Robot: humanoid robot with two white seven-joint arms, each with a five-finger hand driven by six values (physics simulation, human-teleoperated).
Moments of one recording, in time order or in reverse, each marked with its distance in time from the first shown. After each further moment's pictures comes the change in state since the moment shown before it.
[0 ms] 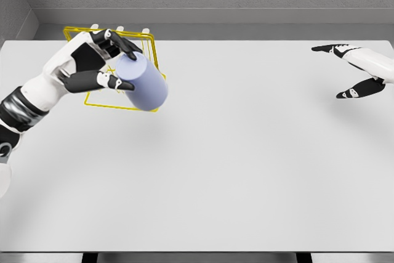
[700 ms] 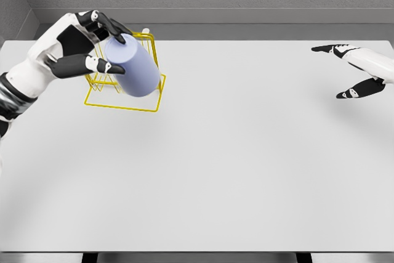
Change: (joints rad) left arm -0.048 0.011 0.031 0.003 0.002 0.001 0.000; right arm 0.000 0.000 0.000 0.000 0.000 0.000 0.001
